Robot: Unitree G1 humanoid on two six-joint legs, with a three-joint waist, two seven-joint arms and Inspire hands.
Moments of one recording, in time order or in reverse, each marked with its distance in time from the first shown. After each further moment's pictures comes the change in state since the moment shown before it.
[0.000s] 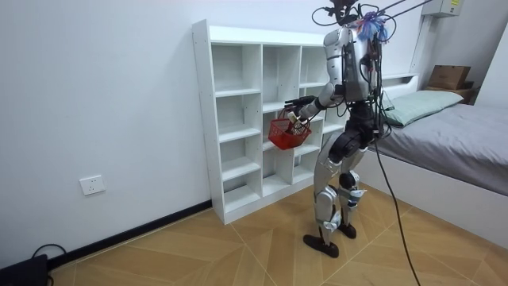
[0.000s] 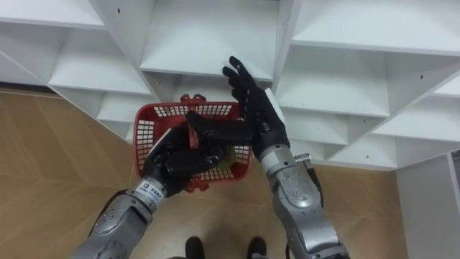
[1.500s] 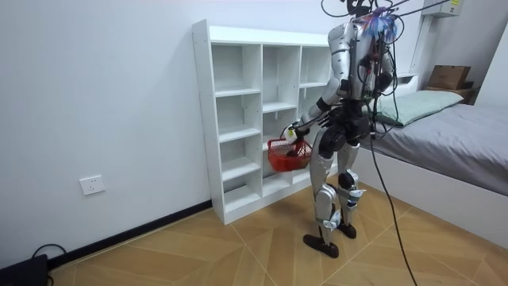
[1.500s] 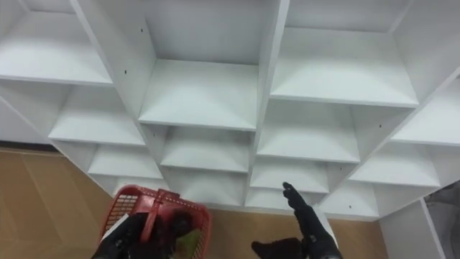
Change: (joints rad) left arm 0.293 0.128 0.156 0.308 0.526 -0.055 0.078; right arm 0.426 -0.122 -0.100 0.330 -0.237 -0.050 -0.045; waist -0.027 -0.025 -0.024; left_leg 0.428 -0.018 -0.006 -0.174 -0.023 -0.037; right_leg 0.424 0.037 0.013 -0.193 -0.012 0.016
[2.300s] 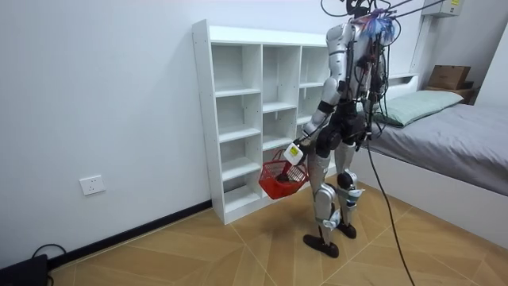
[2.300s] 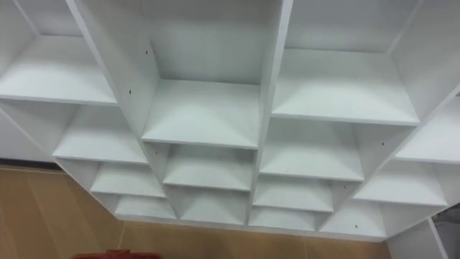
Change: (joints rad) left arm -0.020 -0.053 0.185 0.440 -0.024 -0.010 0.064; right arm -0.044 0.085 -0.153 0.581 0.376 0.081 0.017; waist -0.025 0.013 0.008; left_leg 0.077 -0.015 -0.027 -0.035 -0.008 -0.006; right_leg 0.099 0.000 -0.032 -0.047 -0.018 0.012
